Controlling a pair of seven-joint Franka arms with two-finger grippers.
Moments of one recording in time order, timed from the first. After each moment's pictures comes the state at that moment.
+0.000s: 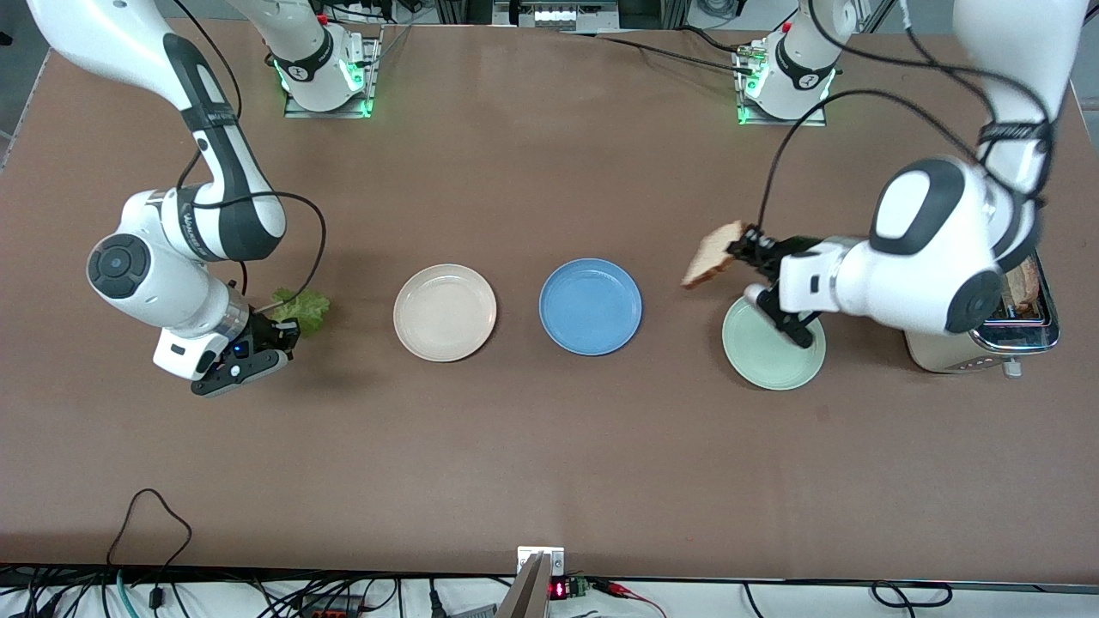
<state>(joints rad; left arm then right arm) 0.21 0.50 -0.48 -1.60 -0.48 1.63 0.34 0.04 0.43 0.10 -1.76 -0.02 2.23 -0.32</state>
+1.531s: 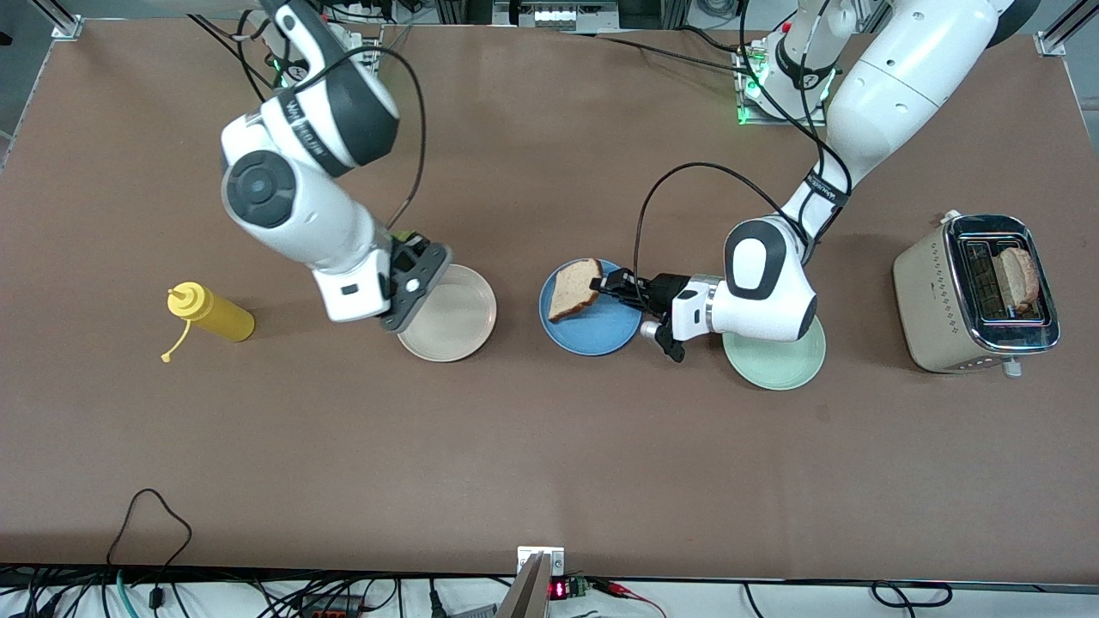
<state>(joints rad) 0.04 0.72 -0.49 -1.76 -0.95 2.15 0.62 0.19 0.43 0.37 -1.53 0.02 1.95 -0.51</state>
